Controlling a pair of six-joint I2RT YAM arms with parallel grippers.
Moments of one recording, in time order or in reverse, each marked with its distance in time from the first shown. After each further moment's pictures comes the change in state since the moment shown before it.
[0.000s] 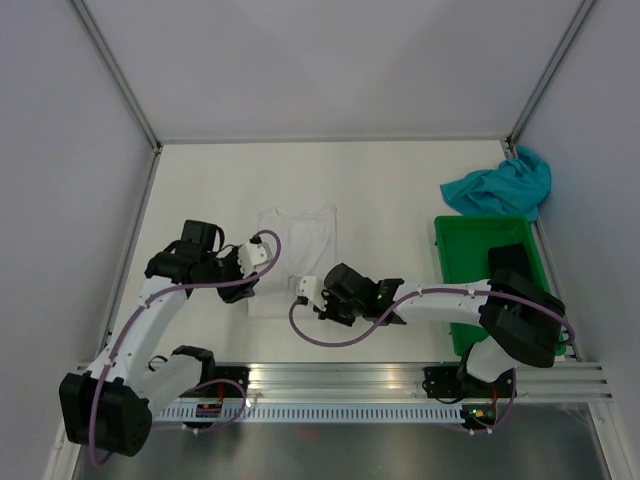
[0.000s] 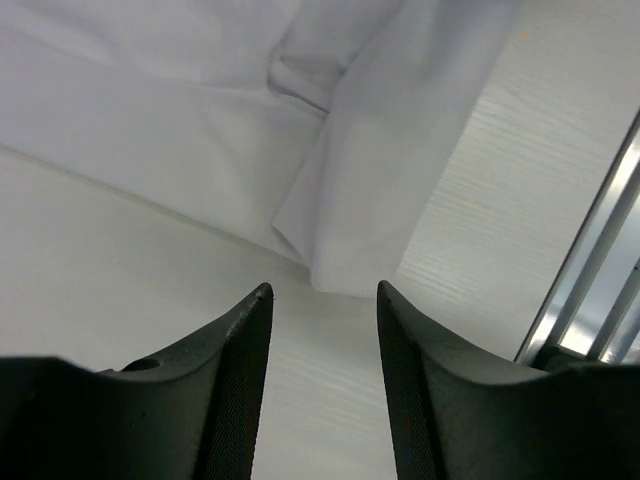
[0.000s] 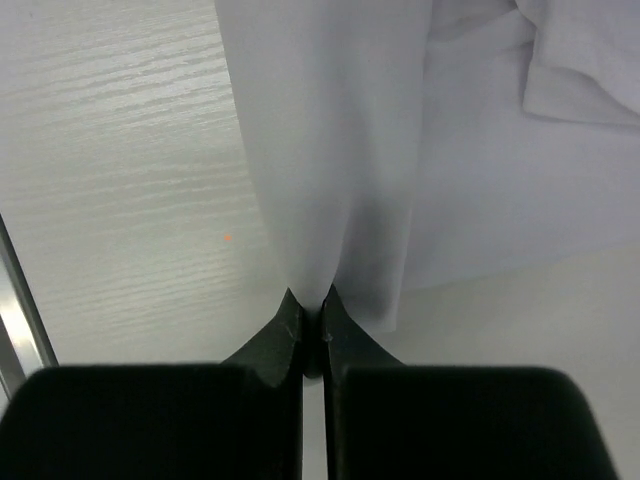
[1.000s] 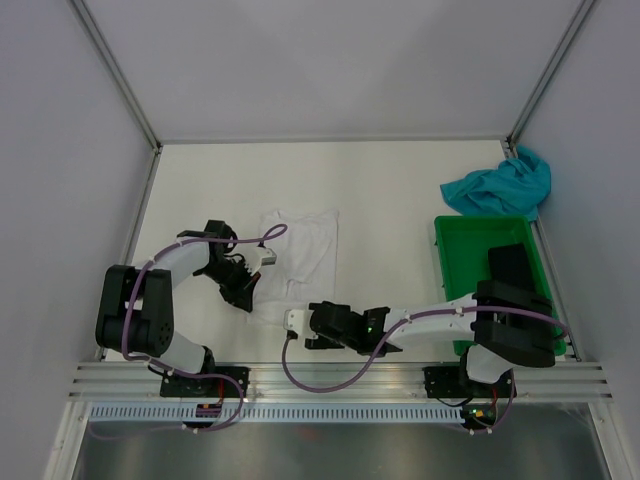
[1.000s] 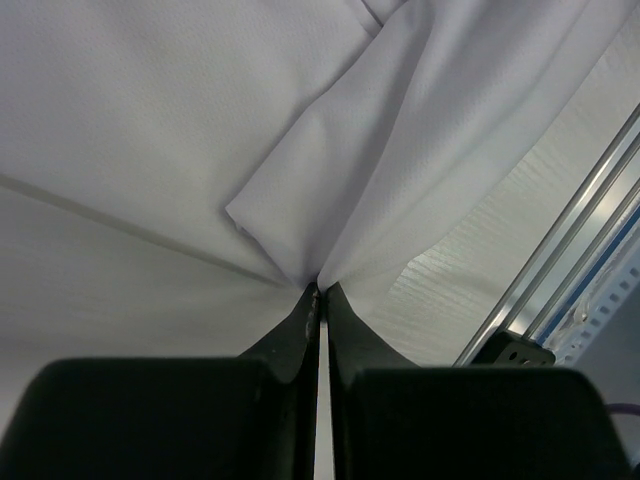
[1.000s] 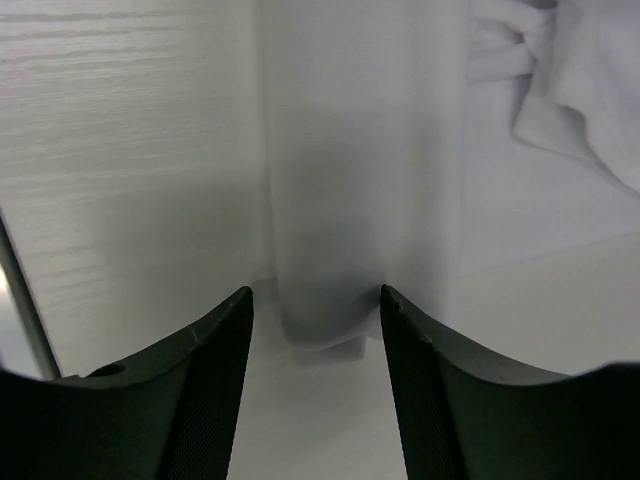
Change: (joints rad) left arm 0.050 0.478 -0.024 -0.003 0.010 -0.059; right arm 0.209 0.006 -0.042 0.050 0.281 -0.031
